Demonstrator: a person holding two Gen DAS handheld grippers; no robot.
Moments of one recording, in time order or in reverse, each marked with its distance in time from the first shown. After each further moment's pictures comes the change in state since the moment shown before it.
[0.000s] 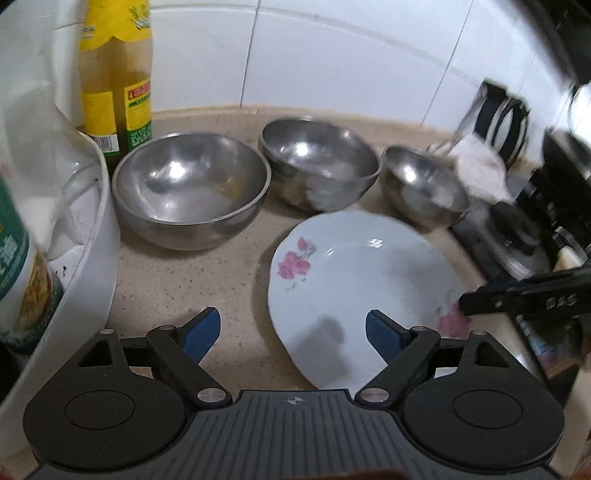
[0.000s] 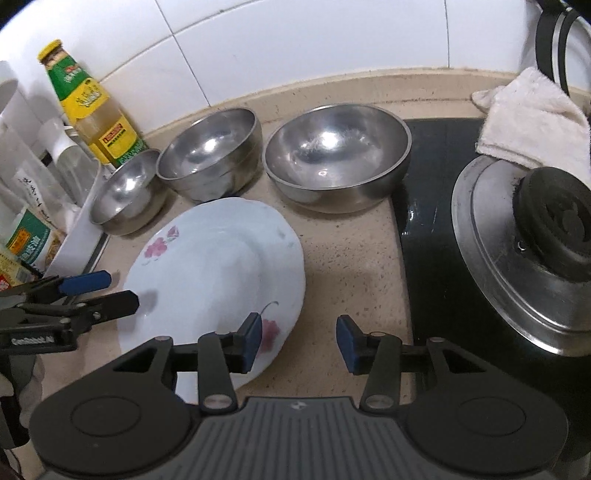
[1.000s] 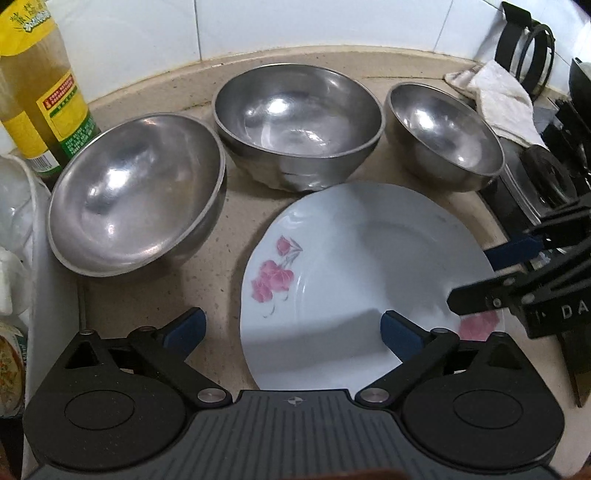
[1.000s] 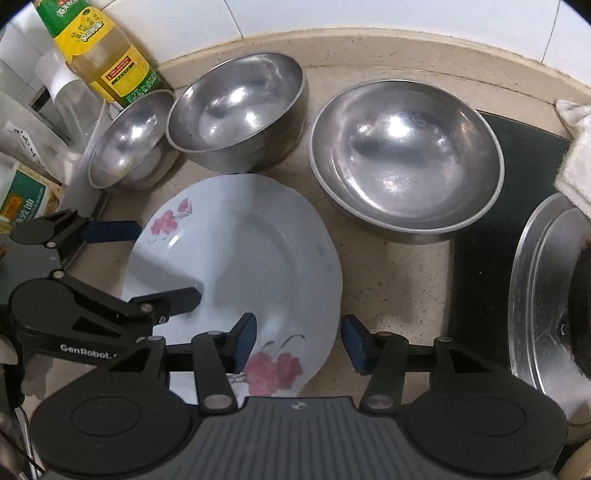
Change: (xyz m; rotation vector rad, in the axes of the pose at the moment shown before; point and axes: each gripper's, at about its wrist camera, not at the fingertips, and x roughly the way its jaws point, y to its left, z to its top) left arm 0.052 -0.023 0.045 0.095 0.242 0.073; right arm 0.038 0.034 0.056 -0.157 0.299 0.030
